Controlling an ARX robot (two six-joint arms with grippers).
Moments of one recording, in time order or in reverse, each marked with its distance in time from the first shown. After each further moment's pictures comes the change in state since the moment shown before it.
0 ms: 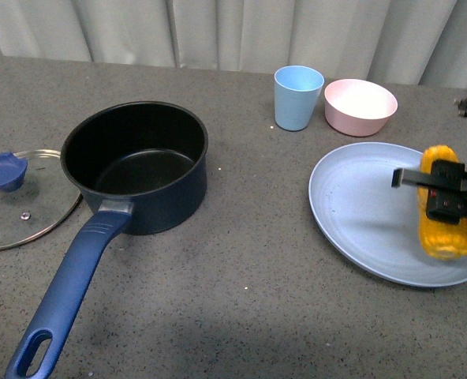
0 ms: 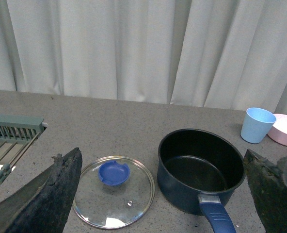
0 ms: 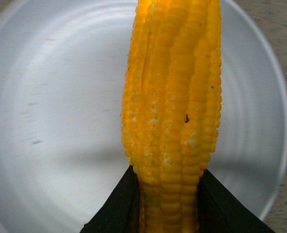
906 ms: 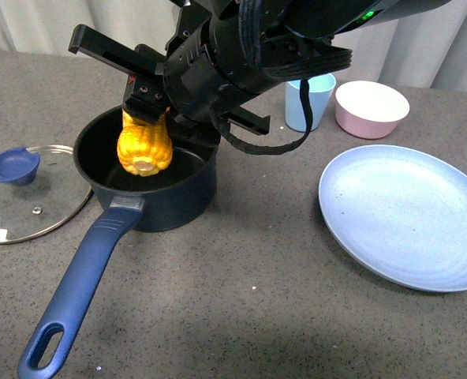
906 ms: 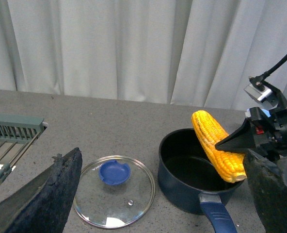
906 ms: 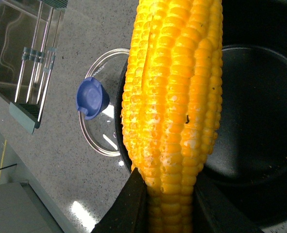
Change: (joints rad) left arm 0.000 0.000 0.000 0.000 0.000 0.000; right arm 0.455 0.259 0.573 -0.045 -0.429 0.291
